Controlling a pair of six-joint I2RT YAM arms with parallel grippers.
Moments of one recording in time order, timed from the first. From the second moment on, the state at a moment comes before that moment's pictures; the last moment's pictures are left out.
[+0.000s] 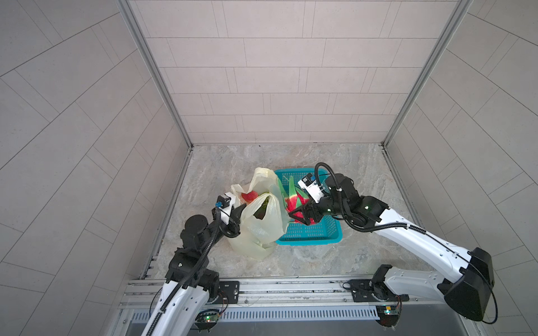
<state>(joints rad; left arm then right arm) -0.27 0.37 0.43 -0.22 0.37 0.02 0.71 1.19 1.01 -0.45 -0.38 0.16</state>
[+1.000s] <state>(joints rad) -0.27 0.37 0.43 -0.23 0.38 0.04 0.74 1.40 1.21 -0.50 -0.60 0.09</state>
